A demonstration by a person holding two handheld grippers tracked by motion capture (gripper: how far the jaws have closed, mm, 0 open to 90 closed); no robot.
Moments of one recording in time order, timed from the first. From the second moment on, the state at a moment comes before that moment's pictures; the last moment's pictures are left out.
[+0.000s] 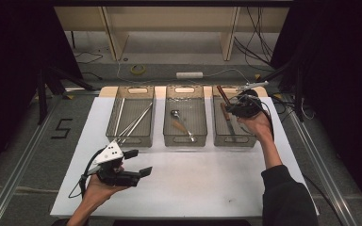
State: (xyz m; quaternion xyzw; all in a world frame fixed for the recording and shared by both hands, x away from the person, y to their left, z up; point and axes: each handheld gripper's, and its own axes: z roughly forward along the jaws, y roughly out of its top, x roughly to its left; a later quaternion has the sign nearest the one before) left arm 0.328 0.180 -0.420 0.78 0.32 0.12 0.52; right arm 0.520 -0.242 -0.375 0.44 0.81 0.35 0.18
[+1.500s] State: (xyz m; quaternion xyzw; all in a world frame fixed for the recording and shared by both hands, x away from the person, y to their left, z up) left arm 0.327 0.179 -0.420 0.78 0.32 0.11 0.52; right arm 0.551 -0.243 -0.404 0.51 0.78 0.31 0.18
